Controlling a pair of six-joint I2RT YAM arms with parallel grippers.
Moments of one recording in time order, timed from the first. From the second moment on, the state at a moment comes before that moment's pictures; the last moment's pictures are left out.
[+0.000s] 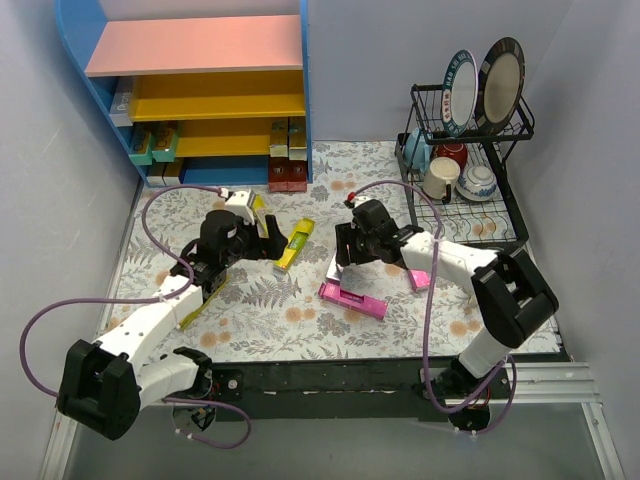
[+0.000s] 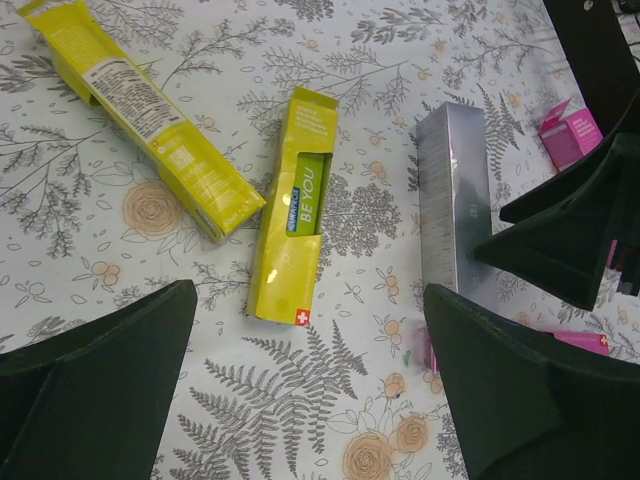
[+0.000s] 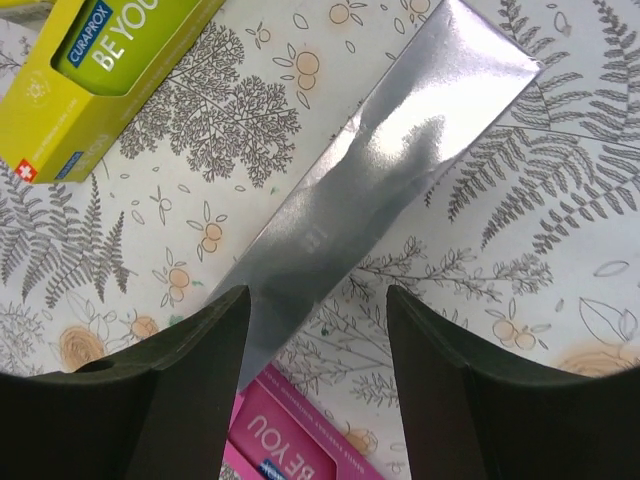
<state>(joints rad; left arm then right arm) -0.39 1.07 0.68 -0.06 0.10 -0.33 0.70 1.64 0.98 -0.18 -0.04 0.40</state>
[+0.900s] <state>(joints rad) -0.95 1.61 0.88 0.06 -0.39 -0.44 0.70 0.88 0.55 -0.11 0.38 0.42</state>
